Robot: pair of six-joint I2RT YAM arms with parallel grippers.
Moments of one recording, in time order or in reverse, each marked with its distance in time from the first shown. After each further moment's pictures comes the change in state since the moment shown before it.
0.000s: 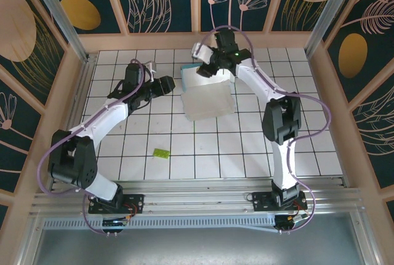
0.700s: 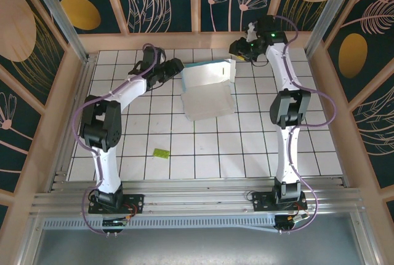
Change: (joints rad) left arm 0.000 0.474 0.451 -0.004 -0.030 -0.185; right arm -0.303 0.300 0.519 -0.489 -0.273 1.017
